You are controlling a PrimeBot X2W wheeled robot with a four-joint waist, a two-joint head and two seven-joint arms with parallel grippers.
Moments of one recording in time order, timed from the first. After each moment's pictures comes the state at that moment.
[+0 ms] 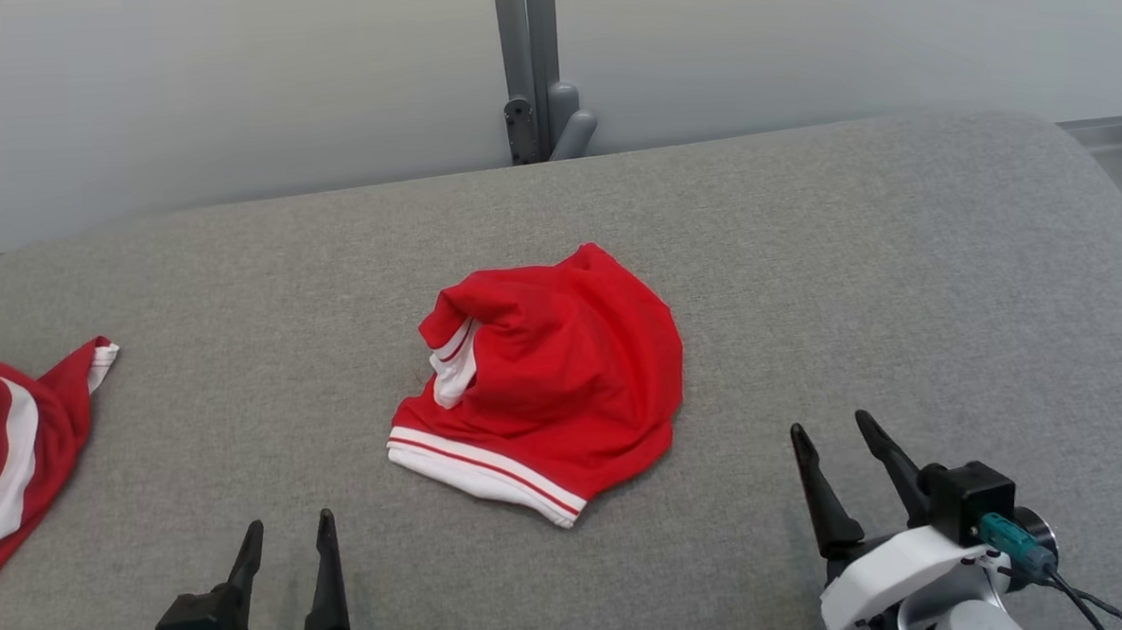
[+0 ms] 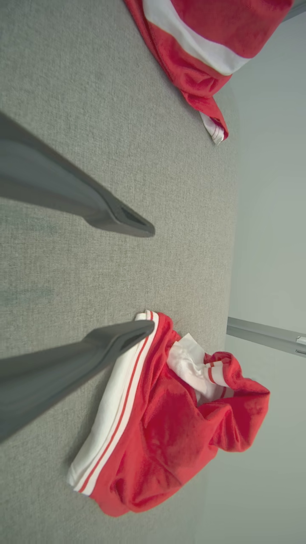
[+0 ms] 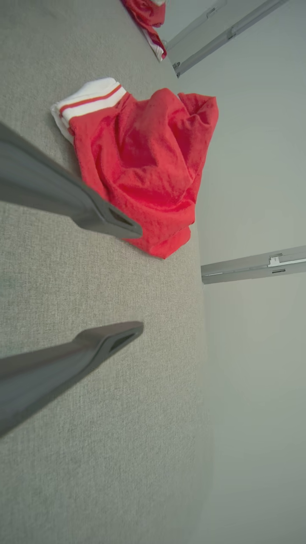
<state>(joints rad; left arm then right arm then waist) 0.01 0.05 -0.01 0.37 -0.21 -0.10 -0.26 -0.05 -0.05 0.14 0.31 0.19 0.13 -0.26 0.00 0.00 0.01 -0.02</state>
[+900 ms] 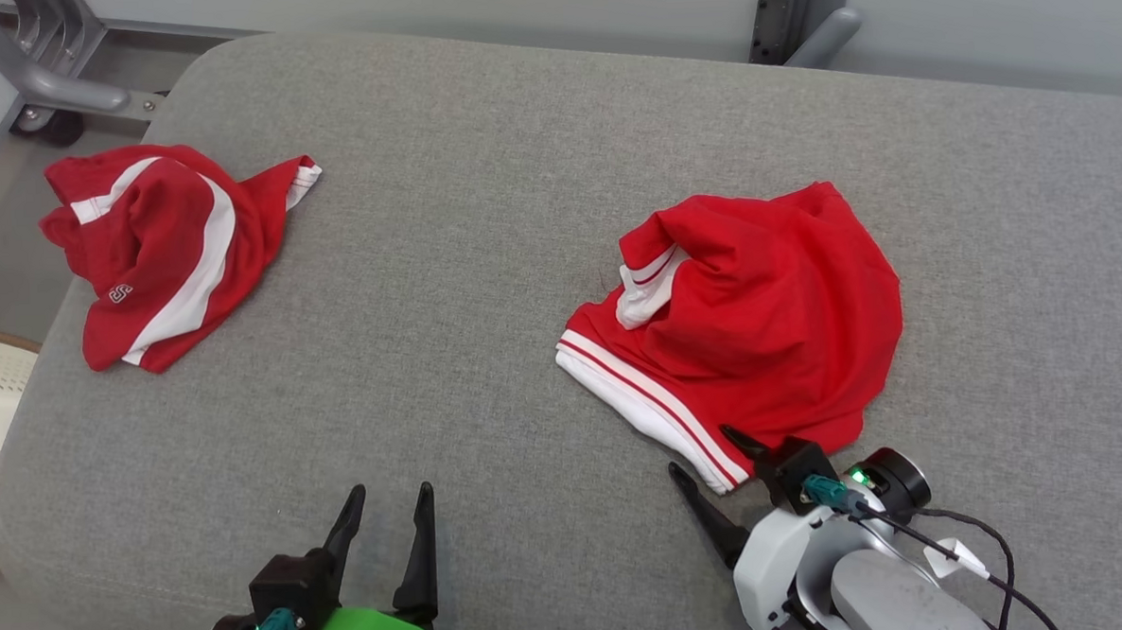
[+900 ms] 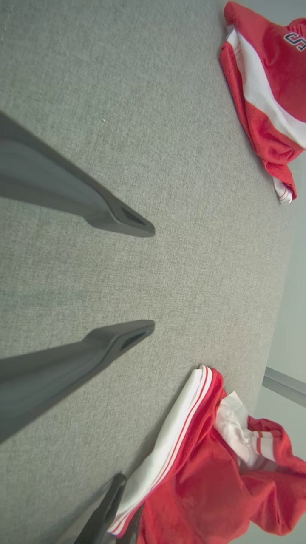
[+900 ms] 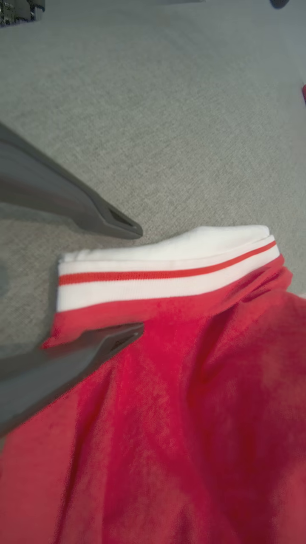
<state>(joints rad) -0.05 0.05 -0.22 0.38 -0.29 -0.08 -0.26 -0.38 -0.11 0.57 0.75 0.20 0.13 -0.26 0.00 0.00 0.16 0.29</state>
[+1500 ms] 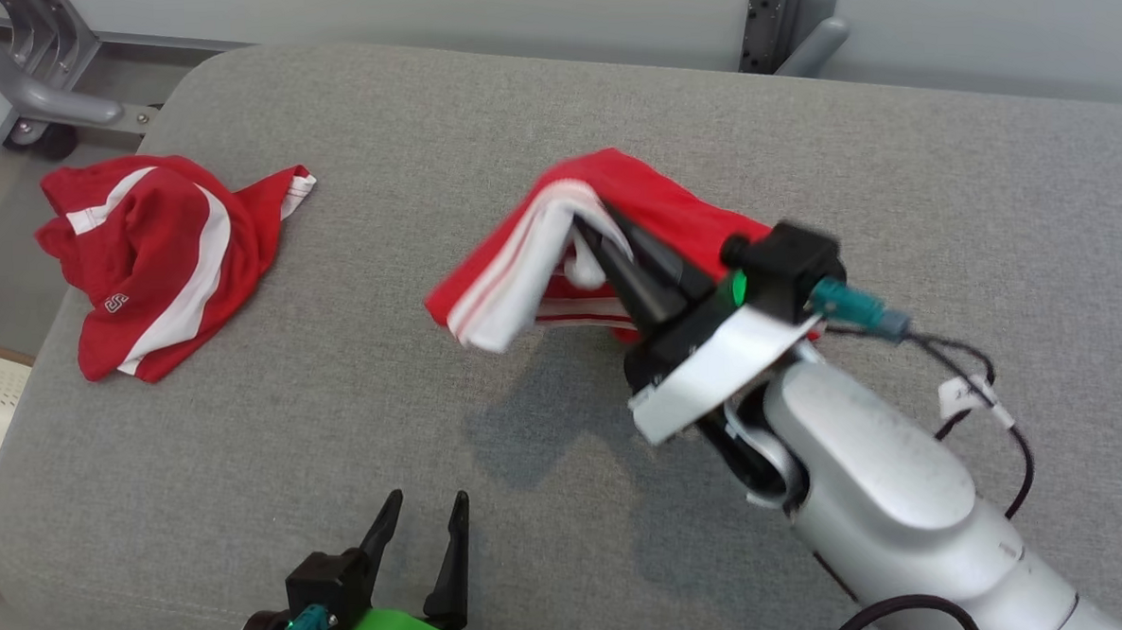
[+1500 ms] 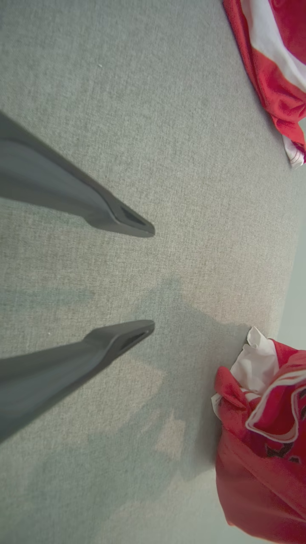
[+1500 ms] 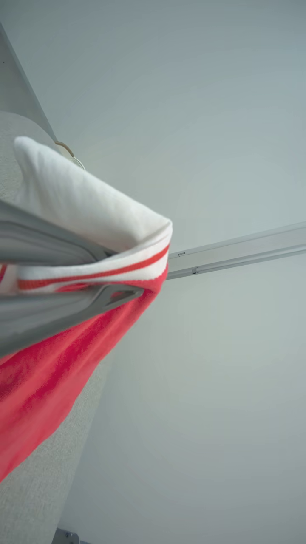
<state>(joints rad) -0.07 0.05 -0.29 0.43 -0.31 -0.10 -0.26 -0.58 -0.07 0.60 0.36 0.44 0.13 -0.26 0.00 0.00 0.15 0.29</state>
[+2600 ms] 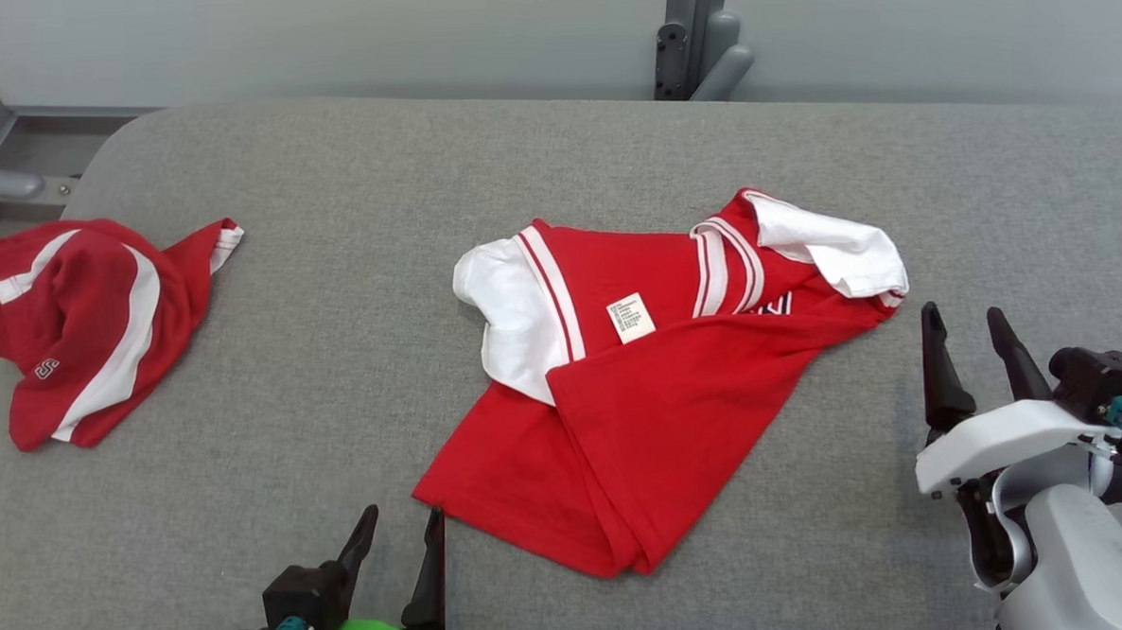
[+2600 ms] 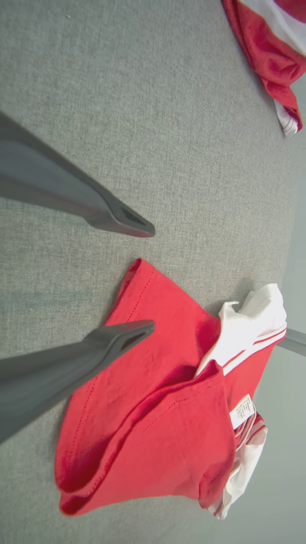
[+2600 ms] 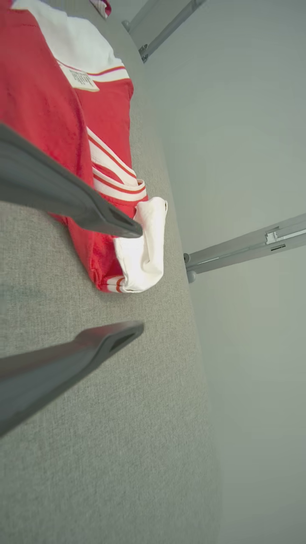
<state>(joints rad) -0.05 0.05 -0.25 0.45 -0.30 -0.09 -0.26 -0.31 -0.11 -0.09 0.53 0.32 0.13 -0.26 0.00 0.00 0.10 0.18</state>
